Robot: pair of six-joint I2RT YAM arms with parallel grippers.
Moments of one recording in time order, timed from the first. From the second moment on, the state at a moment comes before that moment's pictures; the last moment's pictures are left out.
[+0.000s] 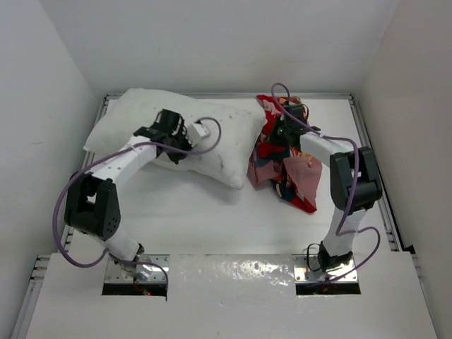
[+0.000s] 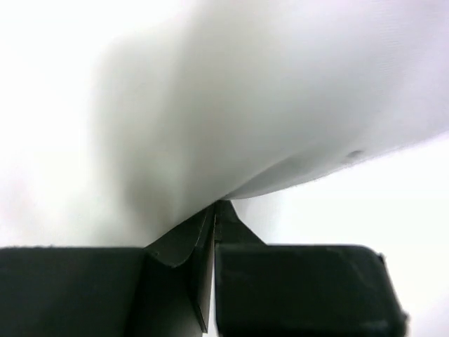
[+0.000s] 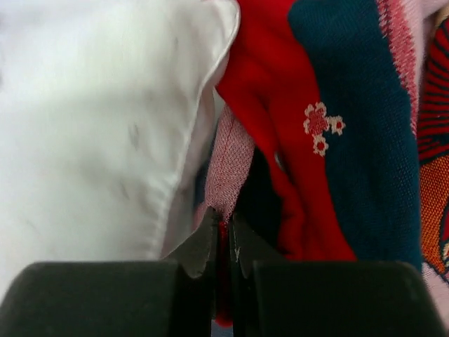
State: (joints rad) left arm -0.35 1.59 1.18 -0.61 0.16 0.69; right arm 0.23 1.88 1.23 -0.10 -0.10 0.56
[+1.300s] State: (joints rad) left arm -0.32 2.24 2.12 -0.81 0.55 0.81; right arm 0.35 1.76 1.24 -0.41 -0.17 -0.16
